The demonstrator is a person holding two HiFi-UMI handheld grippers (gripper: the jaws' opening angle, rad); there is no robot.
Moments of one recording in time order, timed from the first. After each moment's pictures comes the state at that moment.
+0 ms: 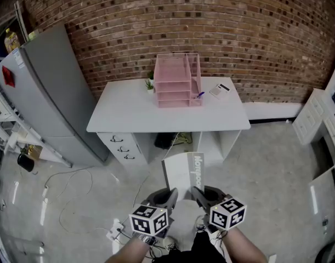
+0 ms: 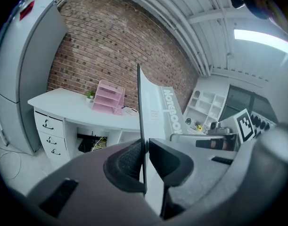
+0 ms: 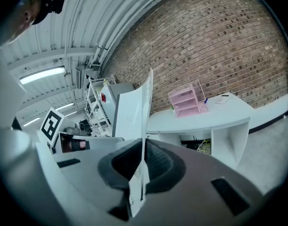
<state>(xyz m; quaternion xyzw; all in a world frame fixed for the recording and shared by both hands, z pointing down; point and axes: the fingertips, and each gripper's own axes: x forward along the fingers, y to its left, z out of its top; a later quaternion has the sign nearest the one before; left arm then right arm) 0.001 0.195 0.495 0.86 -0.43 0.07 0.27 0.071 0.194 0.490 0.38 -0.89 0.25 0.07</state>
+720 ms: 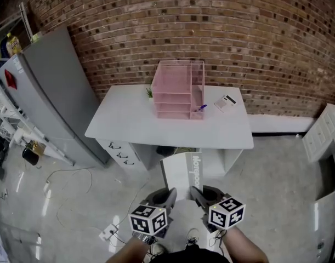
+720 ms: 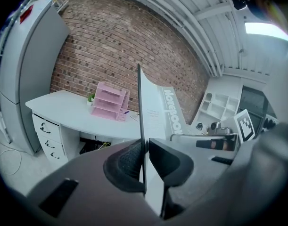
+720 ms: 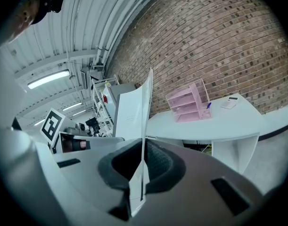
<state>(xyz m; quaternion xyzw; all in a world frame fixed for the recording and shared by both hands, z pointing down) 0.060 0.096 0.491 0.83 -0.49 0.06 0.27 0.129 0.087 0.487 0.32 -0.91 0.25 0.07</state>
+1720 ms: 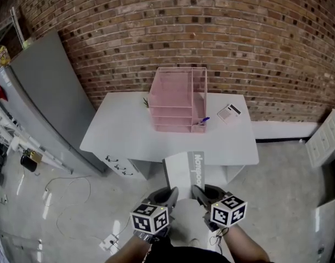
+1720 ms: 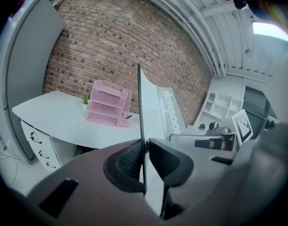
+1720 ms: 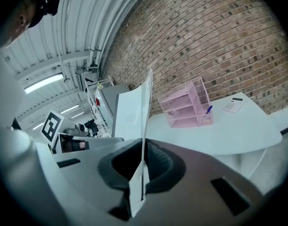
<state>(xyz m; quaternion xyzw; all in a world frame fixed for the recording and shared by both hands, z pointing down) 0.056 -0.023 0.499 0.83 -0.48 0.07 0.27 0.125 -0.033 0.497 0.32 -0.91 0.26 0.07</state>
